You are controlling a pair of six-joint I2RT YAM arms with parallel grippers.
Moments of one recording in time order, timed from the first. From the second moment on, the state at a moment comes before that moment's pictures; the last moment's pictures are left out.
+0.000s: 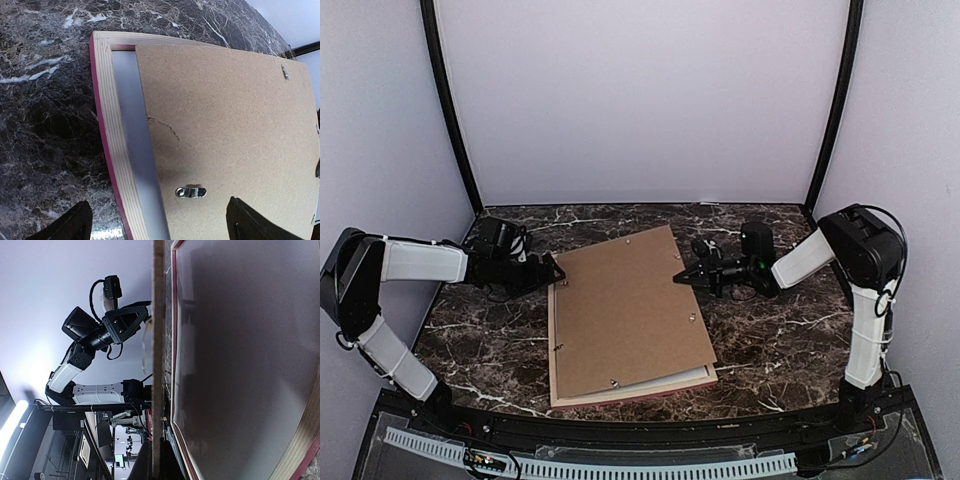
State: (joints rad) left arm -0.32 1.55 0.80 -0.10 0.26 -0.56; right arm 0.46 2.03 0.93 0.76 -1.17 1.22
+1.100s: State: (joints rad) left arm -0.32 1.58 0.80 -0.08 0.28 -0.56; right arm 0.48 2.06 1.02 0.51 -1.15 1.04
